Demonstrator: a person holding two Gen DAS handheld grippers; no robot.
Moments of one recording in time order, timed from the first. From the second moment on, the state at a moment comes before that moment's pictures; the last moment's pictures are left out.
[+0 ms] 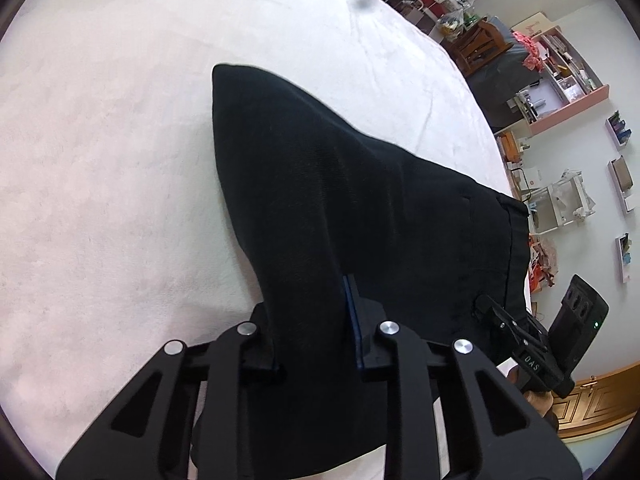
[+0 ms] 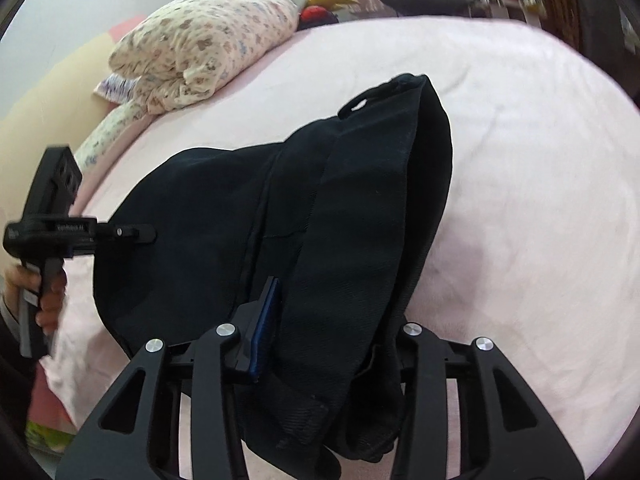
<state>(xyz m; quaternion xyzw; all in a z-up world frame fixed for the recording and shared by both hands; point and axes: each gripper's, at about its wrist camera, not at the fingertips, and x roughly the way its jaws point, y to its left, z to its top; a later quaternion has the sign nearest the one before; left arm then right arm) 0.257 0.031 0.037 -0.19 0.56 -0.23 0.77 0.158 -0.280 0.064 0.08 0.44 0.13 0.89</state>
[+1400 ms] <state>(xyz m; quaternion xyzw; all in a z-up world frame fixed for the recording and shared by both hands) 0.217 0.005 0.104 -0.08 0.30 -0.12 0.94 0.161 -0.313 0.087 0.08 0.30 0.07 0.95</state>
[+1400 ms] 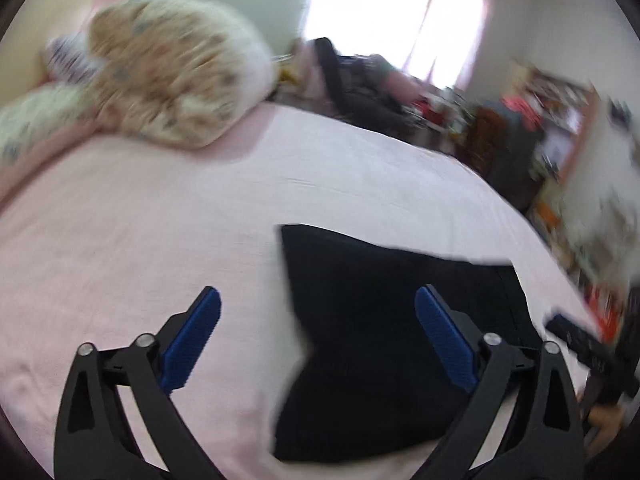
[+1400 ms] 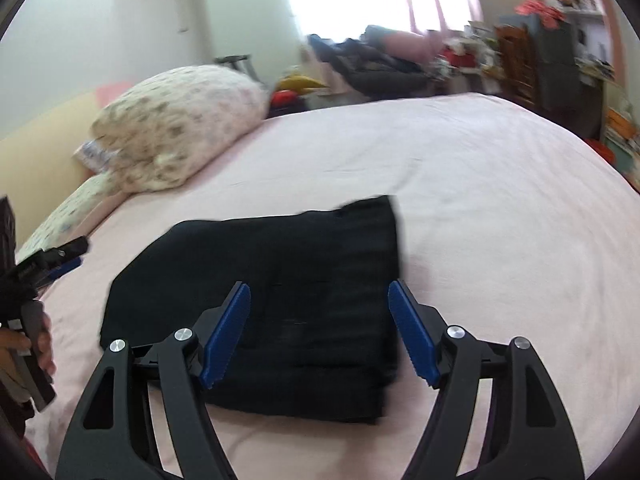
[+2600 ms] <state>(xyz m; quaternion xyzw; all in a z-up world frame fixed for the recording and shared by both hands) 0.008 -0.045 0.064 0.03 0.26 -0.03 0.96 0.004 -0.238 0.069 0.01 0.27 -0.01 0.96</state>
